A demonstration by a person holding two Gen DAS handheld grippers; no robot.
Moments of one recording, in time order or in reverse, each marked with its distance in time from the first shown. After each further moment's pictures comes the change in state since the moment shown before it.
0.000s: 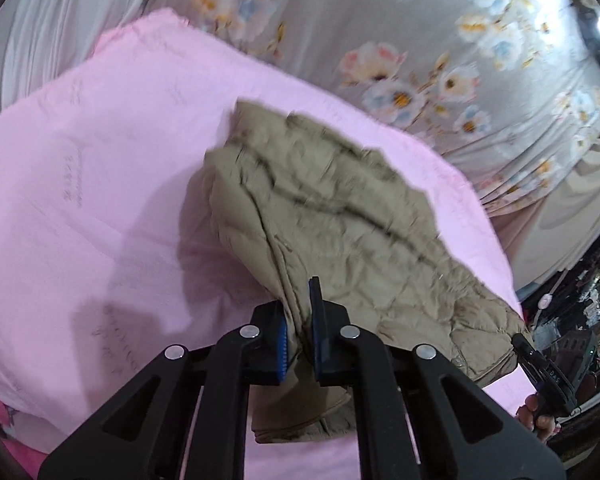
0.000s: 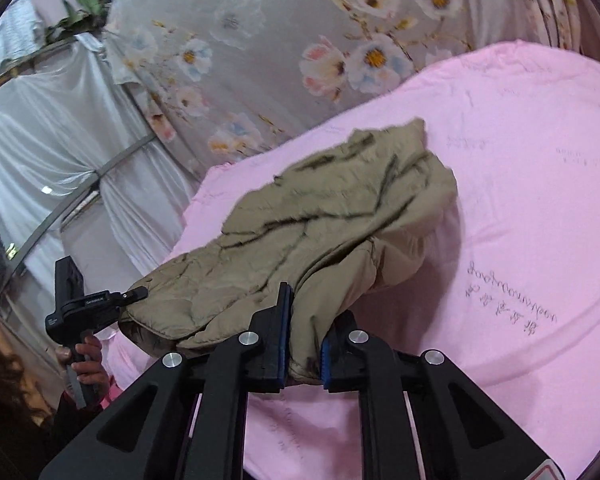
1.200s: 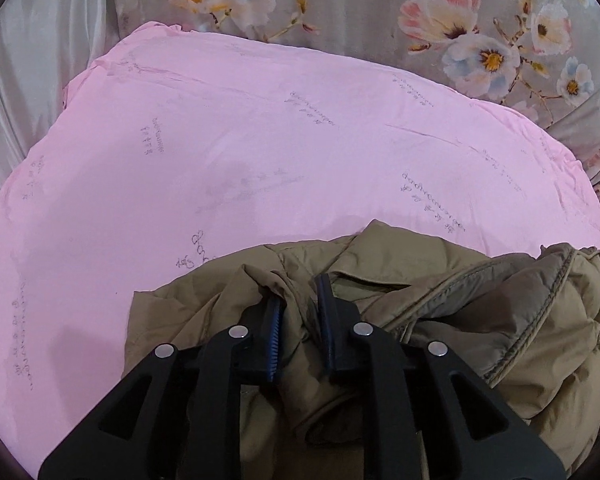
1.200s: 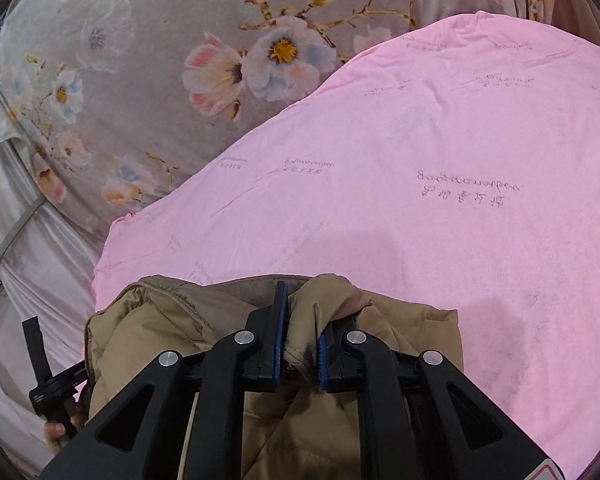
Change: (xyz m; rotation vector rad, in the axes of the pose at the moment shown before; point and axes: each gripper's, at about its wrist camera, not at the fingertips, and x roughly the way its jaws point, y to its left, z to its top) left arm 0.241 0.017 0.106 0.126 0.077 0.369; right arm 0.188 -0.097 0.132 0.203 -0.007 -0.249
